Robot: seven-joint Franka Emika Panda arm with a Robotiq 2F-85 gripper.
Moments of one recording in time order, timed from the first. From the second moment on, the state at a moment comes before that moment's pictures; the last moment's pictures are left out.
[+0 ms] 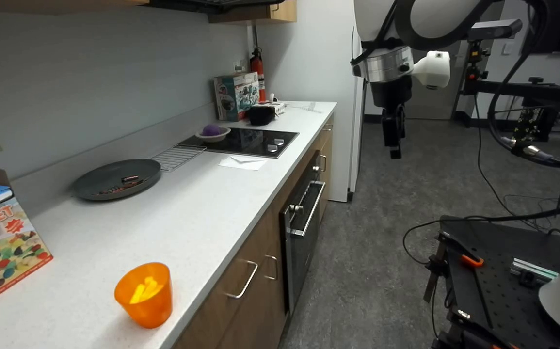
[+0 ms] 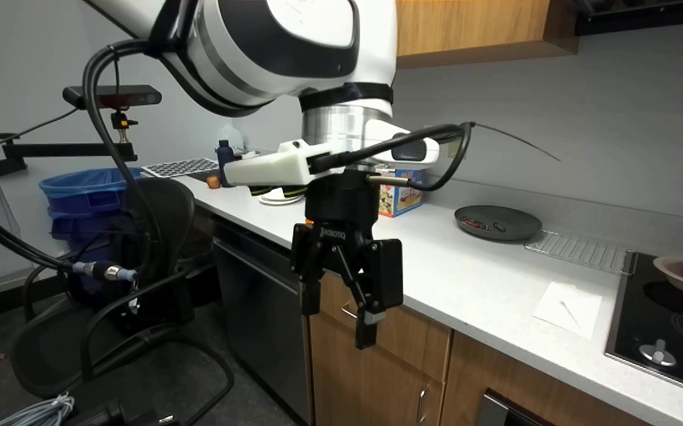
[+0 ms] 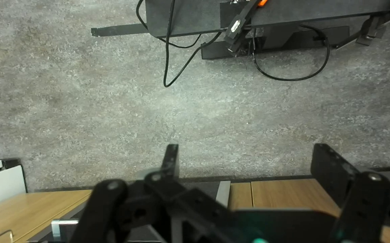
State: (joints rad) arm -0.16 -0.31 -0.09 -2.50 -0.29 1.99 -0.02
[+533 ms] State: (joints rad) arm -0.09 -0.18 -0.04 -2.45 -0.19 2.12 0.05
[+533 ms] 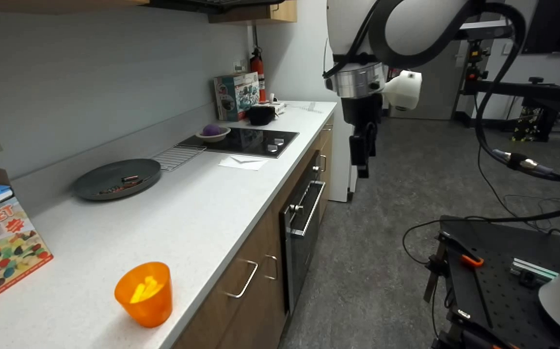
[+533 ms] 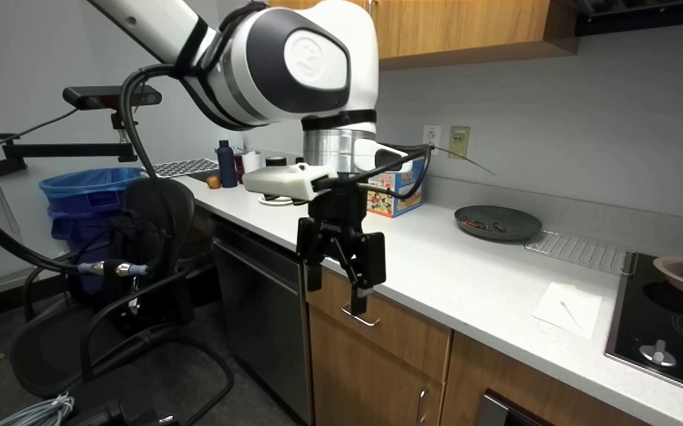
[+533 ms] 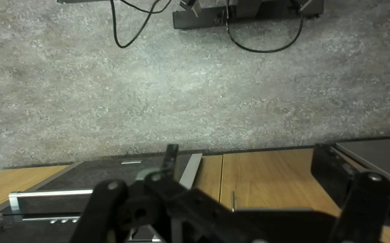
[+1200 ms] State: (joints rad) arm -0.06 0.18 -0.02 -2.23 0.04 2.29 0.05
